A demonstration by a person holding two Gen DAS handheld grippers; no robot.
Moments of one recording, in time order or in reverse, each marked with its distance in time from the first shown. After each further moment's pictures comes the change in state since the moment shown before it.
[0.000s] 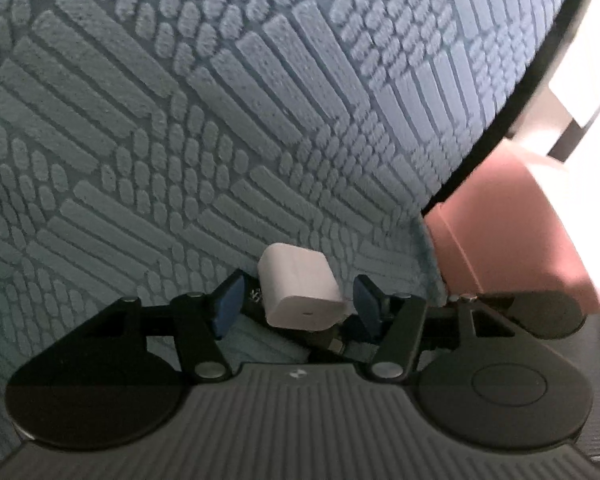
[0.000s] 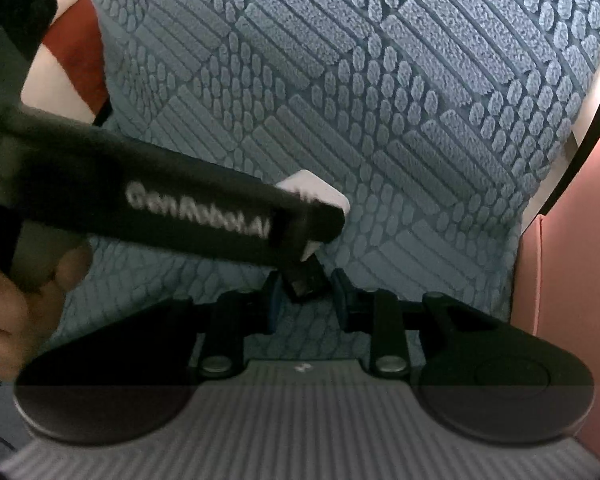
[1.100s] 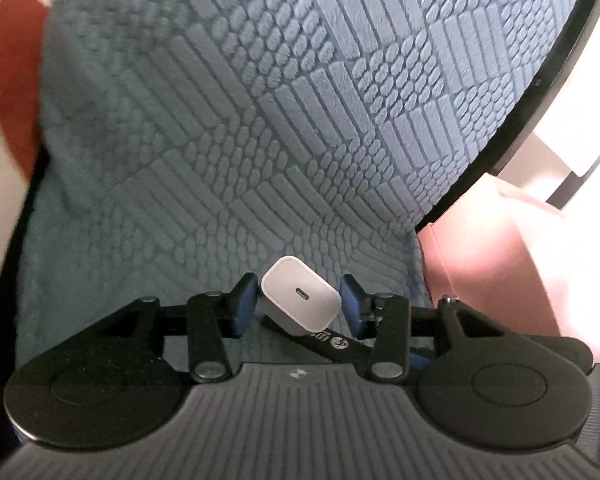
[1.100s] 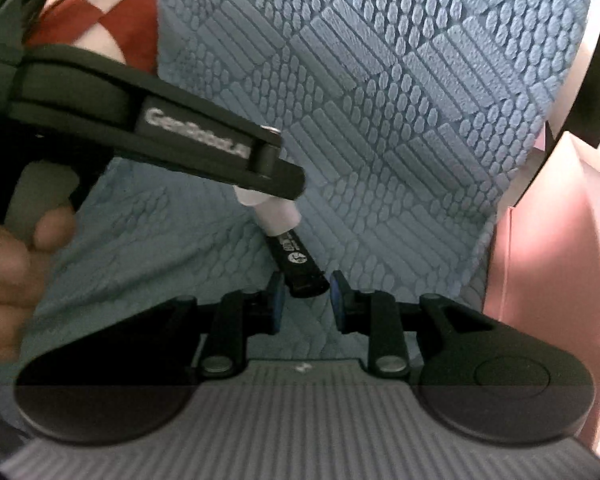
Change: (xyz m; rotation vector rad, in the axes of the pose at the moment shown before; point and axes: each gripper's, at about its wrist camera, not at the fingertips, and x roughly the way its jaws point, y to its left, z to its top) left arm -0.044 -0.018 -0.032 -0.168 -0.095 0.055; right arm -0.057 0.043 -0.015 -0.070 -0.021 -0.054
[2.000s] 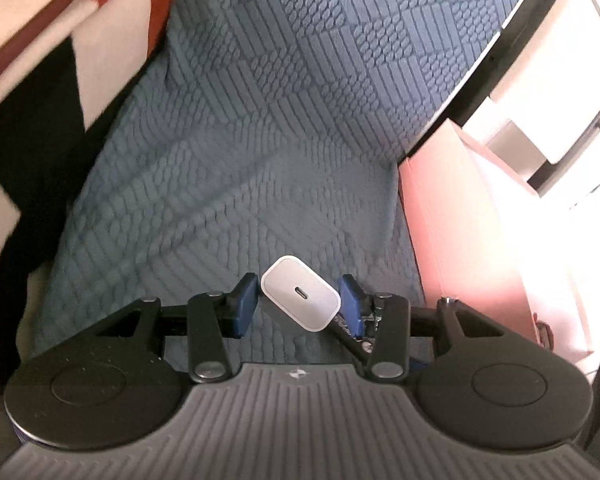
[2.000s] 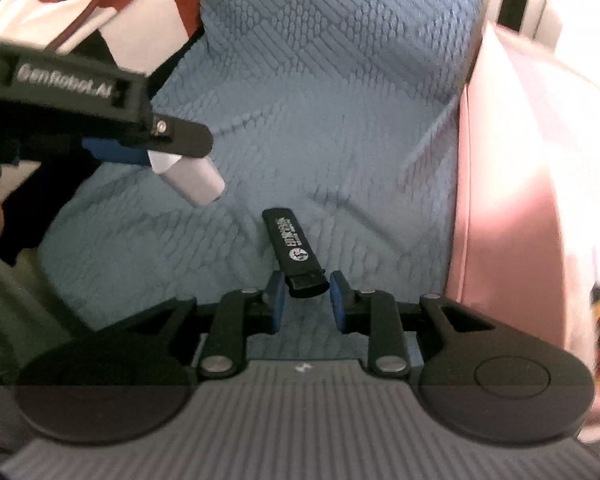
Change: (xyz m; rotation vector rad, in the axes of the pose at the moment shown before) left arm -0.131 -0.002 -0.132 -0.142 -0.021 0.032; right arm -0.085 0.026 -0.118 0.117 0.053 0.009
